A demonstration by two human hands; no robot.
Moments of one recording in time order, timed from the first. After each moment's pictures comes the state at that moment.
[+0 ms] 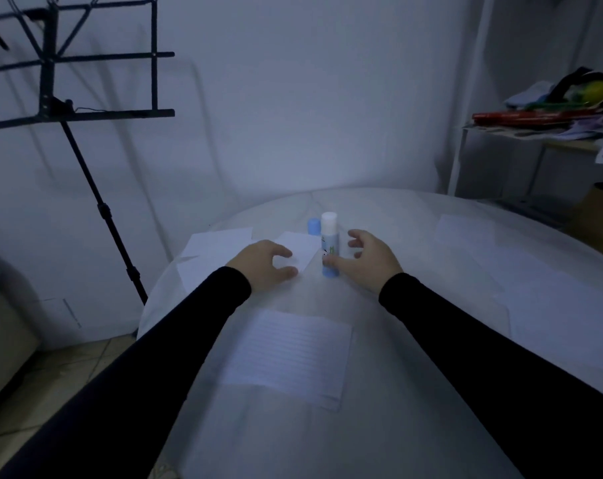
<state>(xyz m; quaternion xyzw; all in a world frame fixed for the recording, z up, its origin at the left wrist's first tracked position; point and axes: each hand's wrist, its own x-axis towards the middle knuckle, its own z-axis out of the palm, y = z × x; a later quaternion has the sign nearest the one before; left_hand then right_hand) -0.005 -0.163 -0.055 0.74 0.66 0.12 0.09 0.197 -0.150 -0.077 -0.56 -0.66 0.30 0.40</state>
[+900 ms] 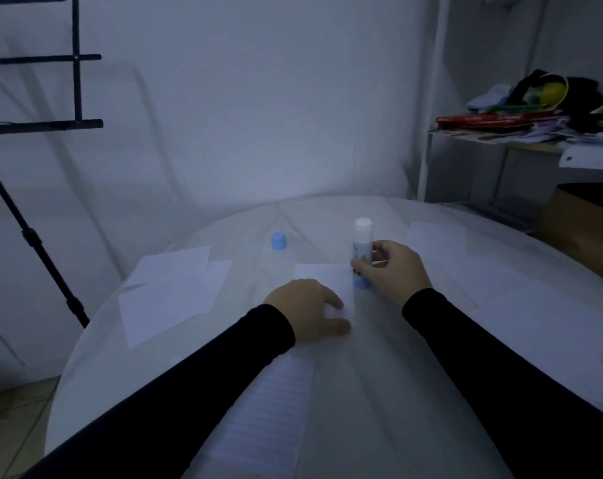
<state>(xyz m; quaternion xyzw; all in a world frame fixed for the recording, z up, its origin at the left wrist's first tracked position) 0.110 -0.155 -0.067 0.81 0.57 0.02 0.08 0.278 -0.116 -0.086 -0.60 -0.62 0.20 0.46</state>
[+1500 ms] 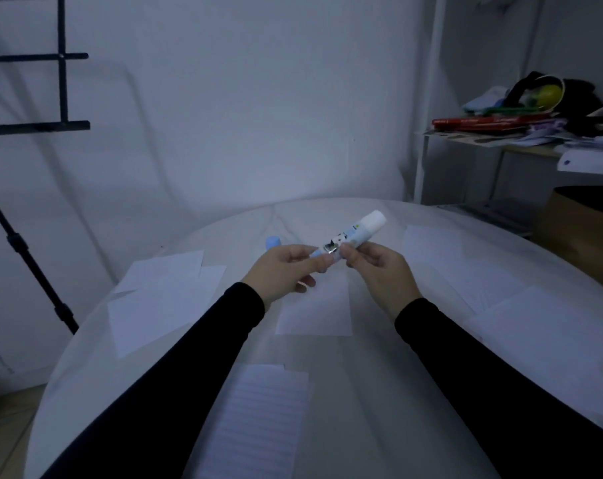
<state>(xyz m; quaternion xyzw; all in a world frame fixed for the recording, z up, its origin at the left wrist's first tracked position) 0.095 -0.124 -0.048 0.64 0.51 0.38 0.44 0.264 -0.127 -0.078 -0.45 -0.58 0.38 0.56</state>
